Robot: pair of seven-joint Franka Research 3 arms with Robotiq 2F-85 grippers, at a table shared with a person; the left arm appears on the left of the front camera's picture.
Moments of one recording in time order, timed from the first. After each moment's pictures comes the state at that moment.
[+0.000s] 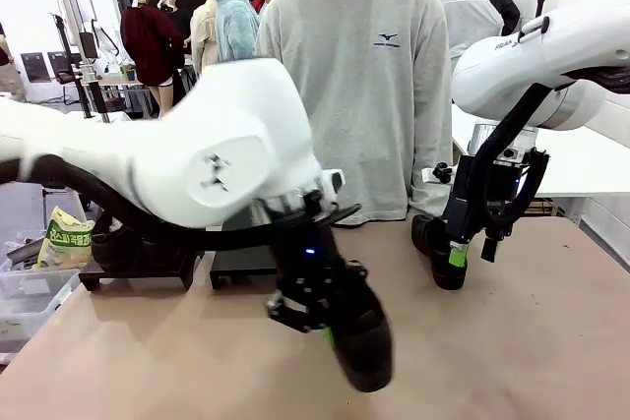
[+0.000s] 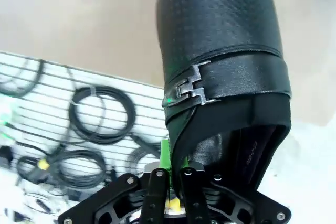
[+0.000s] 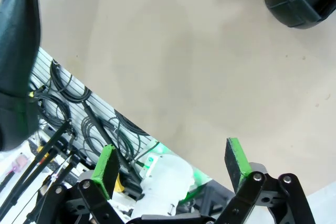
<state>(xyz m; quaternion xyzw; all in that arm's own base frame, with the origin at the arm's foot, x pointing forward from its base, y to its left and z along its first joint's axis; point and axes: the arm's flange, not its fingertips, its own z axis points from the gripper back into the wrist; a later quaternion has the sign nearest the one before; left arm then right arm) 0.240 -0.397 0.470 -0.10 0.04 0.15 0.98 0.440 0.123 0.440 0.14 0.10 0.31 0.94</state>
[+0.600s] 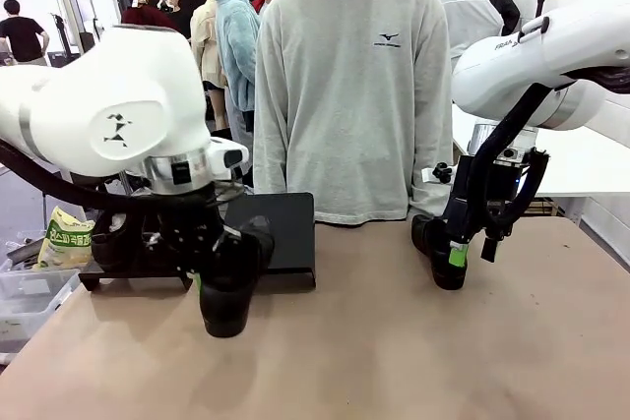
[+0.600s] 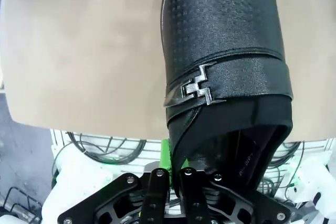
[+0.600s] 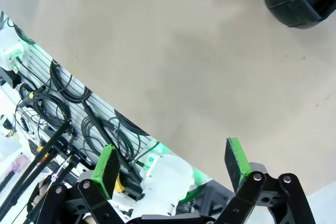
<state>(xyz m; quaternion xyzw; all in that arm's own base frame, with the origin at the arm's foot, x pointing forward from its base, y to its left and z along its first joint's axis) 0.311 -0.260 0.492 0.00 -0.04 0.03 1.00 0.440 0.123 0.440 0.14 0.10 0.31 0.94</state>
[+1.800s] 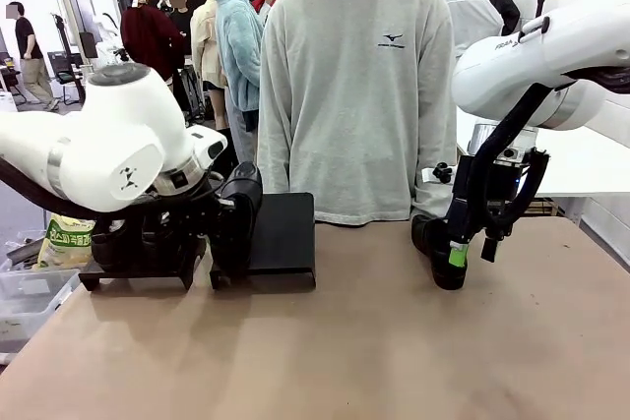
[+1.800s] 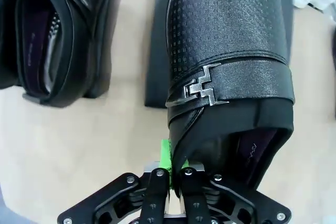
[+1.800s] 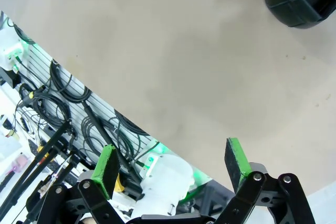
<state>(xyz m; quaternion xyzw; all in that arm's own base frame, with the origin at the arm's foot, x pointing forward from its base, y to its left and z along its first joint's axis) 0.422 -0.210 0.443 -0.04 -0.21 0.07 0.98 0.440 0.123 0.440 0.14 0.10 0.31 0.94</state>
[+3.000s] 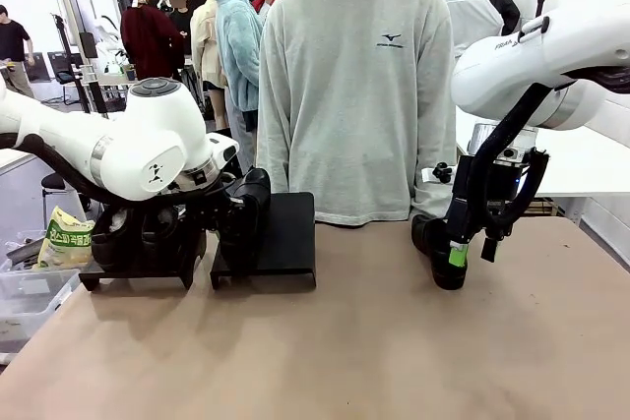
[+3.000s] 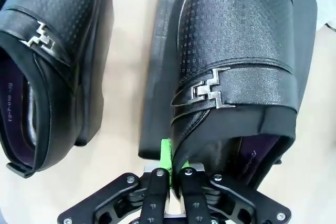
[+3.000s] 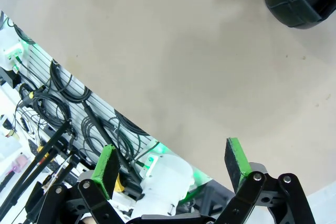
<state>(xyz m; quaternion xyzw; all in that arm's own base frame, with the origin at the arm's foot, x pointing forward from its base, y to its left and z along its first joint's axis) 0.488 -0.215 0.425 -0.03 -0.19 0.08 0.98 0.440 0.123 0.440 0.14 0.10 0.31 0.94</state>
